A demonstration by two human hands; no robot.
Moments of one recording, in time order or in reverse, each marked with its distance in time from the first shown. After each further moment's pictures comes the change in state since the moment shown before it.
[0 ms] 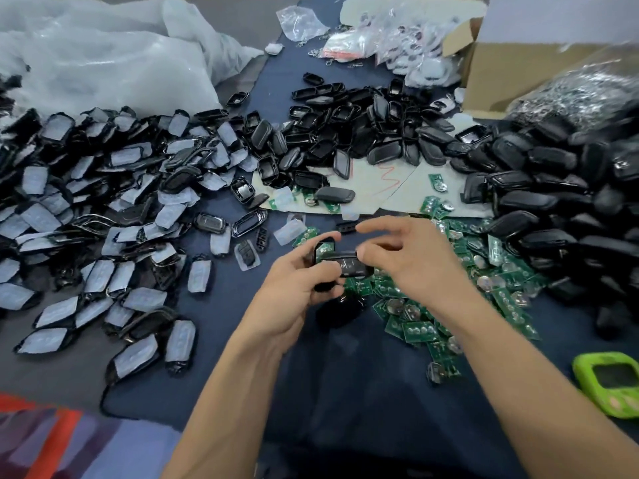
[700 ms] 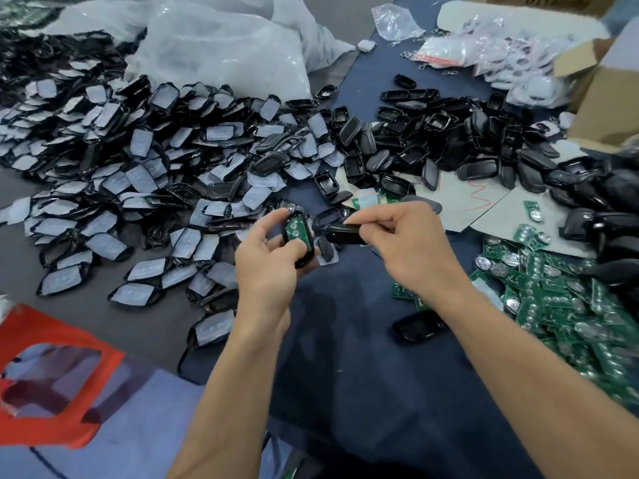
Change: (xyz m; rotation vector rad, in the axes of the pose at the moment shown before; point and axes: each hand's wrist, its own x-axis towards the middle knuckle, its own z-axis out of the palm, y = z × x) left_hand -0.015 0.041 -0.091 -0.103 0.590 0.255; right_hand 0.037 -0.064 0.096 -0.022 -0.119 -0.270
